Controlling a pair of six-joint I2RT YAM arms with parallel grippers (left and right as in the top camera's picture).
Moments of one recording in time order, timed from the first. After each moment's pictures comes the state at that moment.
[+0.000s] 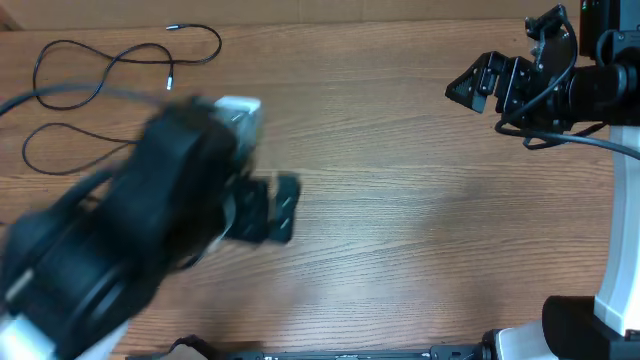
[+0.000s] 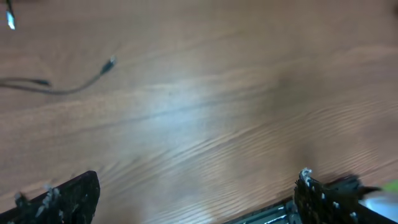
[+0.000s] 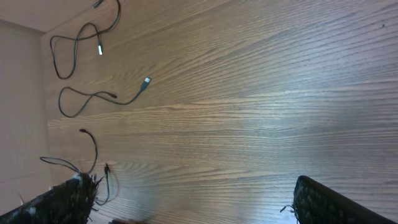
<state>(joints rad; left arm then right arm) -0.63 1.34 2.16 -1.69 -0.05 -0.44 0.00 1.66 2.20 -1.64 -0.44 0.29</state>
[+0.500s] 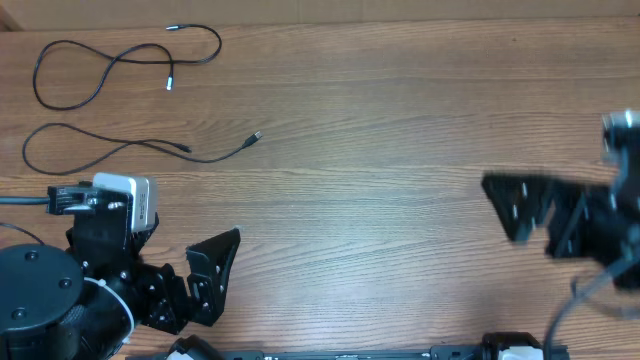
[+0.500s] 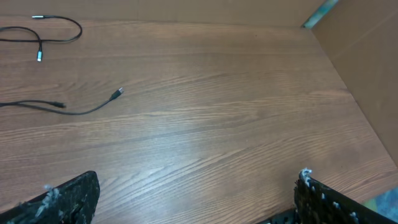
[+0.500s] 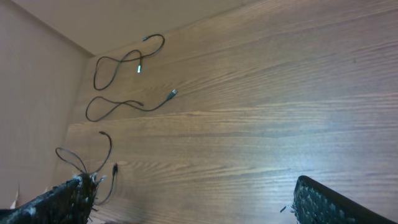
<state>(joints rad) -0.63 1.10 2.16 -1.69 -0.10 -0.47 0.01 1.10 2.01 -1.64 -0.41 0.29</state>
